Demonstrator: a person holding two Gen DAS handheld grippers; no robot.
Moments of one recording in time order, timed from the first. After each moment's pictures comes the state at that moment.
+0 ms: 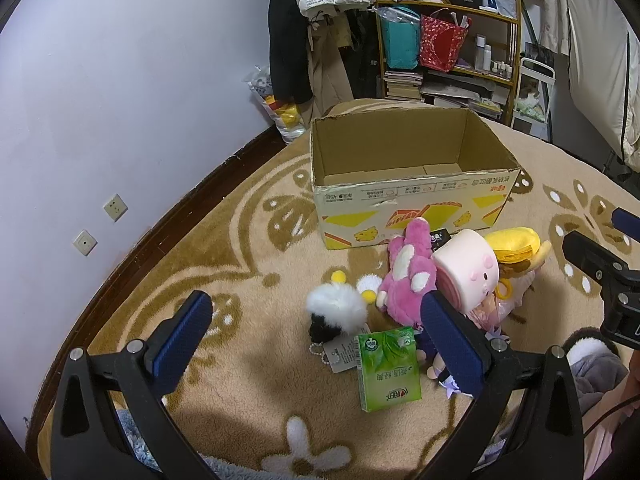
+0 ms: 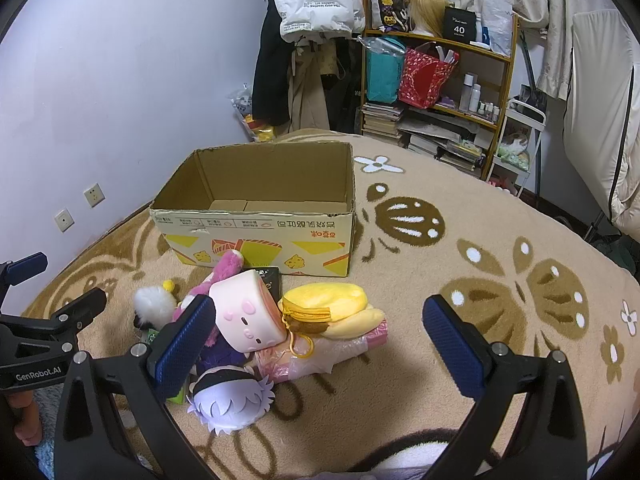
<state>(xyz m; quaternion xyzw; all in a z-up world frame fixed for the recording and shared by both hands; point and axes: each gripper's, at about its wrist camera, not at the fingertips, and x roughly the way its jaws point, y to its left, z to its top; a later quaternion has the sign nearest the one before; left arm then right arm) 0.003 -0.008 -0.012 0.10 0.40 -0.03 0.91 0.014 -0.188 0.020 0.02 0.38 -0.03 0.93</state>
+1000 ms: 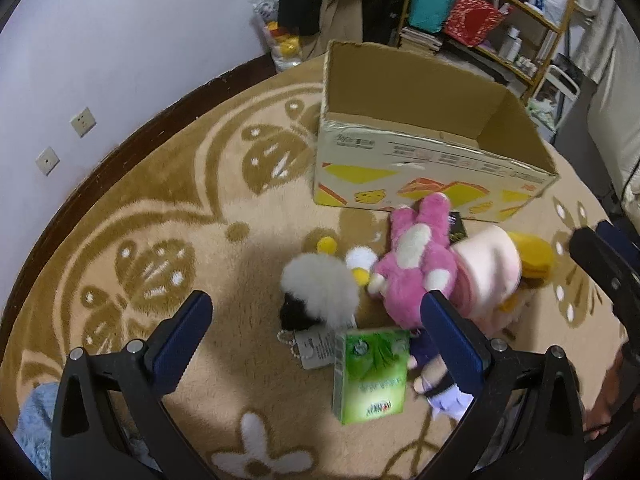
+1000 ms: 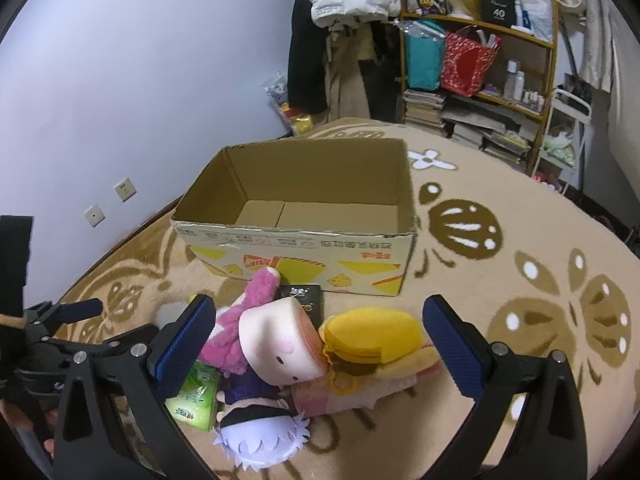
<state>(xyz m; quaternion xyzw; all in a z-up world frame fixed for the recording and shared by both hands) 0.065 0.012 -0.061 -0.01 0.51 -0.03 0.86 0.069 -0.180 0.007 0.05 0.41 0.05 0.91</state>
